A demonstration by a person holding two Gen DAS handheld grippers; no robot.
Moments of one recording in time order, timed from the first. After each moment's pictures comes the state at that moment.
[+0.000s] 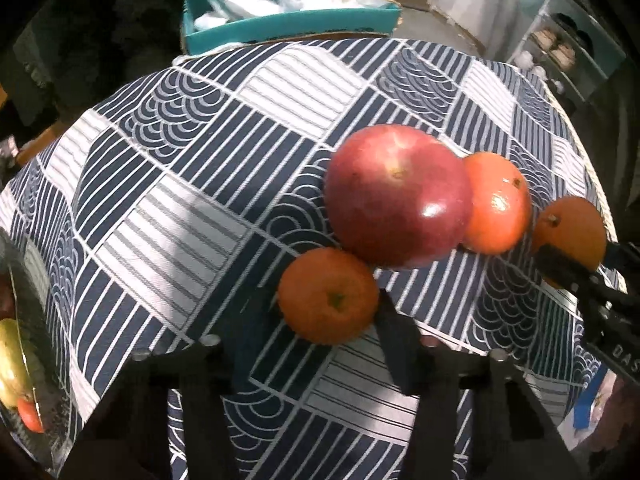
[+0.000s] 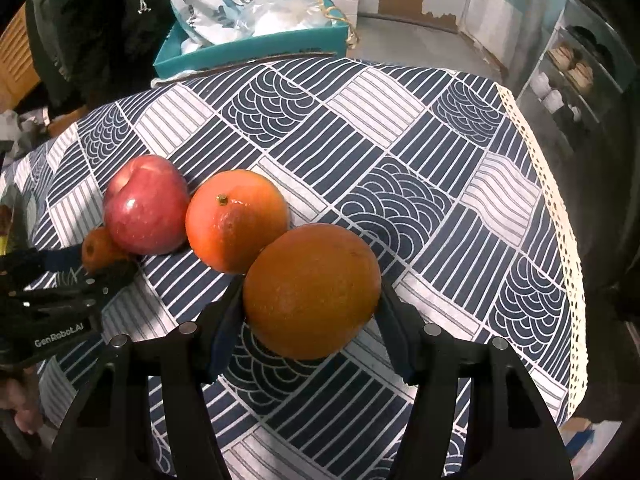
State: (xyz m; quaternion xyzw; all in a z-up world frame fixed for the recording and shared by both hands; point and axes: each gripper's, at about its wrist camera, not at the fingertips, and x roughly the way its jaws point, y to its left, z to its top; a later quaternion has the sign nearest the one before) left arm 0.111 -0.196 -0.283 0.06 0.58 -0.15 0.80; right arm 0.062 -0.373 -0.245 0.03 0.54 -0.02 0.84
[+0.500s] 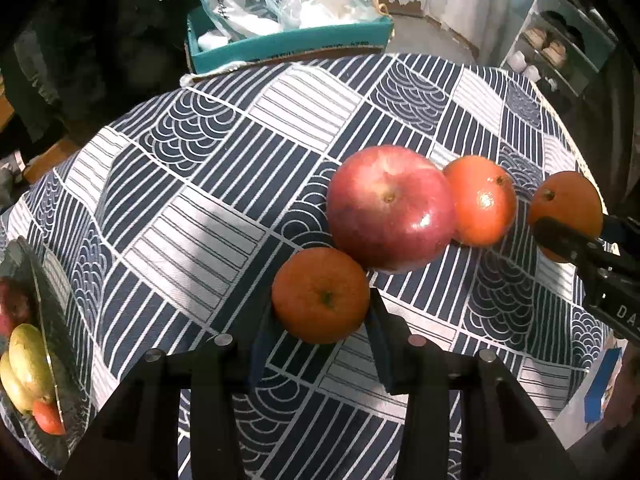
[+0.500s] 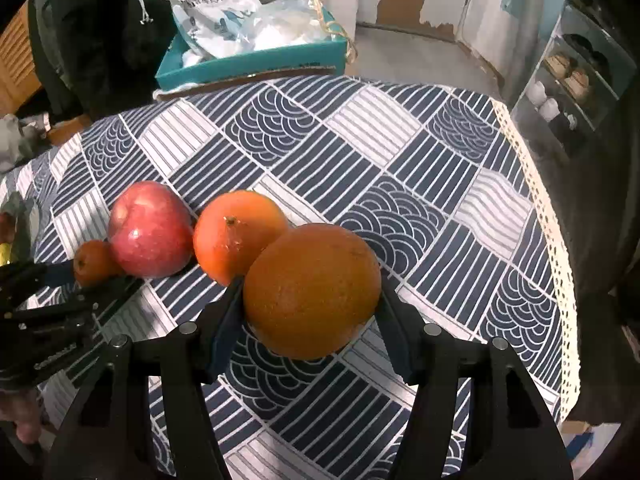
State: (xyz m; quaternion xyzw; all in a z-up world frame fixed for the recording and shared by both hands) left arm 0.099 -0.188 -0.261 0.07 0.56 -0.14 0.81; right arm 0.063 -0.372 -0.231 0.02 0.53 -0.02 0.85
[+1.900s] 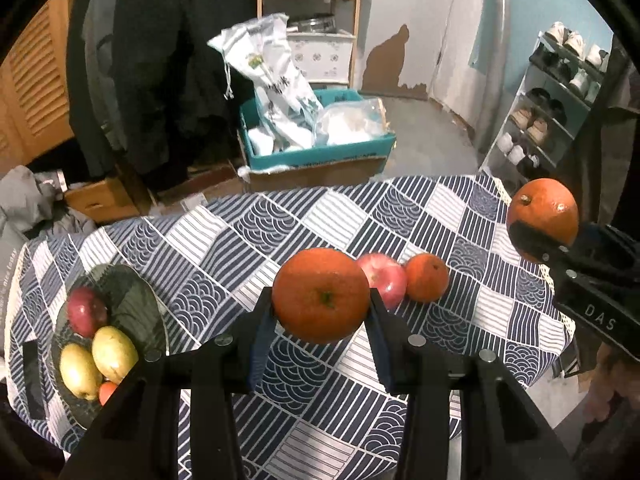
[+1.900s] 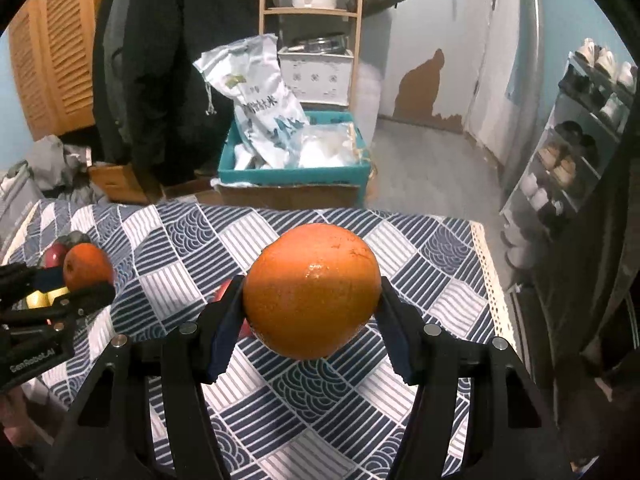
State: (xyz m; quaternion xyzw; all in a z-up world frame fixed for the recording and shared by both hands) left arm 0.048 -0.135 -0.119 0.02 0.45 -0.13 0.88; right arm 0.027 -0.327 -0.101 -0.02 0.39 0.01 0.92
